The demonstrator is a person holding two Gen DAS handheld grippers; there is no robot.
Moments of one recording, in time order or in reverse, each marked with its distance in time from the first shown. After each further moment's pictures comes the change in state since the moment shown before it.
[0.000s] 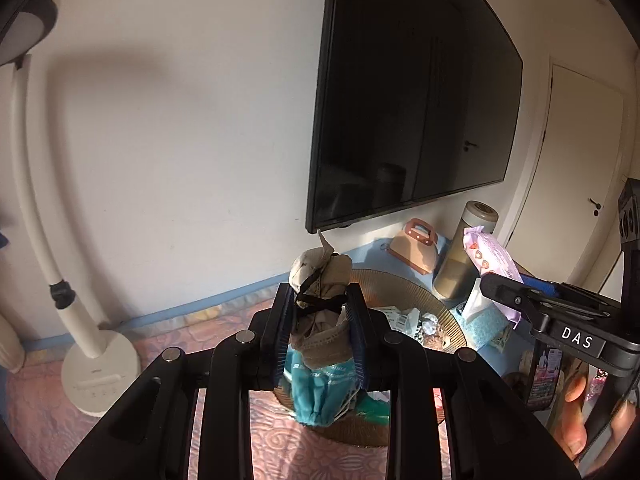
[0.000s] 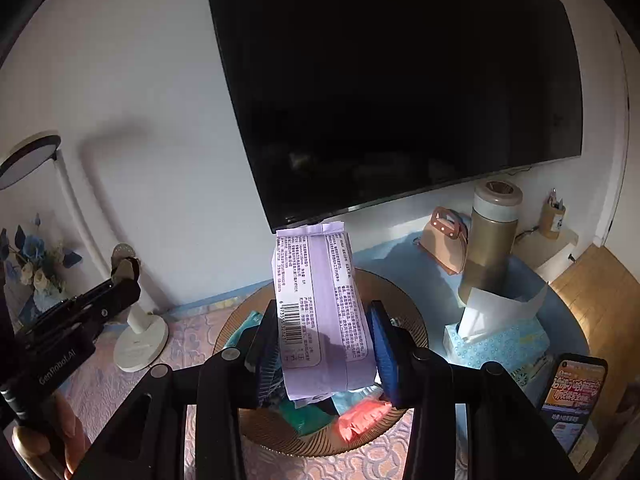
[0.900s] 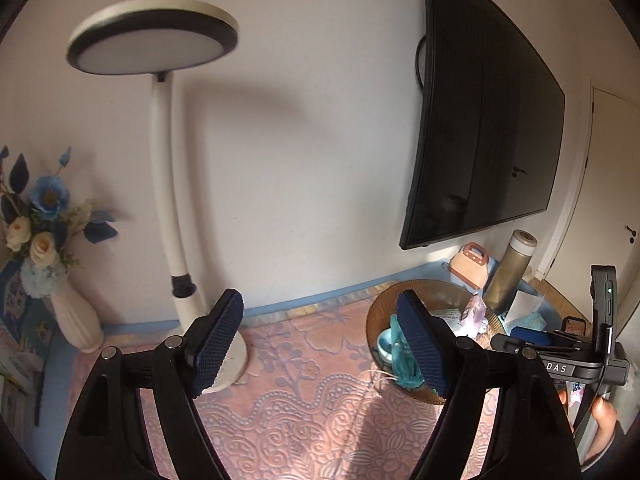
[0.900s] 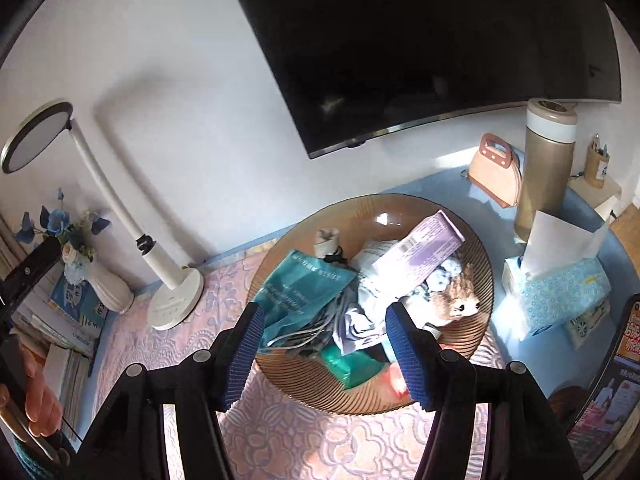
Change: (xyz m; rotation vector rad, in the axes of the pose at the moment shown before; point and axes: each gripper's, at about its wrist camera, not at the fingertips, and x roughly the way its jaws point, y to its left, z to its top) left arm -0.106 0.076 -0.004 -0.068 -0.065 0.190; right arm 0.021 0.016 -0.043 0.006 0.180 0.175
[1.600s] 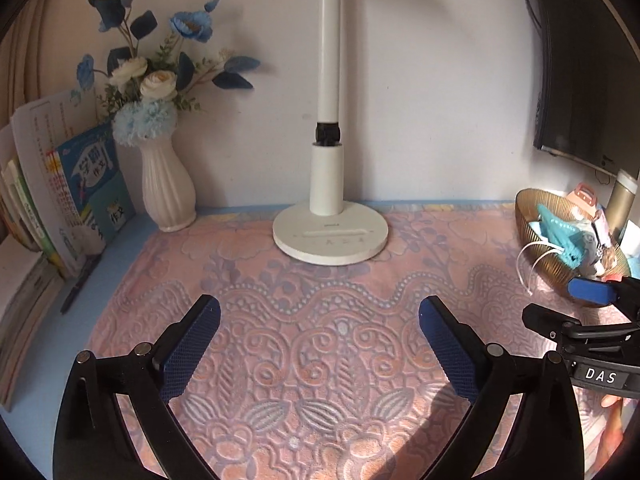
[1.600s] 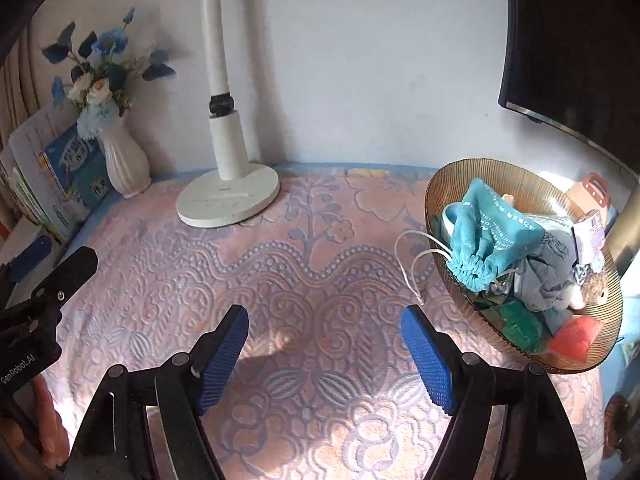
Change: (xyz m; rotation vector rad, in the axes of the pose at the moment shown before) left arm 0.015 0.101 -0.166 -0.117 0.104 0.343; right arm 0.104 0.167 -0.104 -0.380 0.101 -0.084
